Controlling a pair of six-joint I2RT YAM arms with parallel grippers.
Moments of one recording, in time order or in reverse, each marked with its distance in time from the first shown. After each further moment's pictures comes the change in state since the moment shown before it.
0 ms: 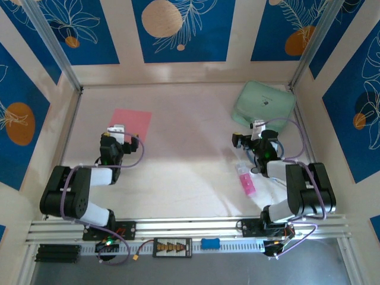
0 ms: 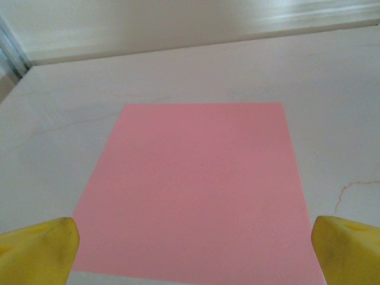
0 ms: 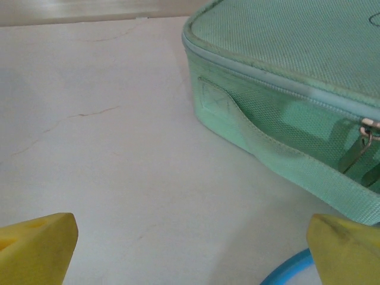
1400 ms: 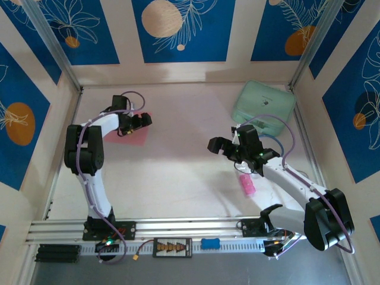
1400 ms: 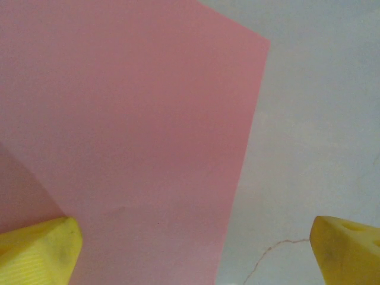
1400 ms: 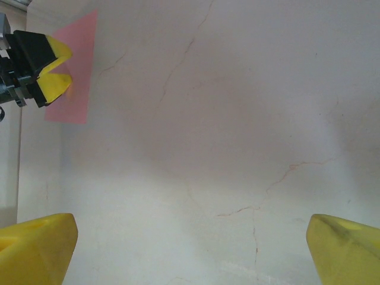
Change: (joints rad) left arm 0.032 0.573 0.972 -1.110 0.411 -0.412; right arm 0.374 -0.262 0.228 -0.802 -0.111 0.680
